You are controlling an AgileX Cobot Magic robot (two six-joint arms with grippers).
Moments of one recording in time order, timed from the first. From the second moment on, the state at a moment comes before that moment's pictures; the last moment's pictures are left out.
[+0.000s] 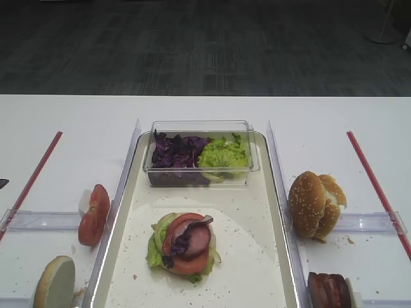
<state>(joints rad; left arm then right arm) -0.01 -0.02 -0.49 -0.01 1.18 0.01 -0.02 -0.02 -0.48 0.06 1.13 -0.04</state>
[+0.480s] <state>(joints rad) -0.01 -0.02 -0.49 -0.01 1.18 0.01 -0.02 -0.02 -0.48 0.06 1.13 -0.04</state>
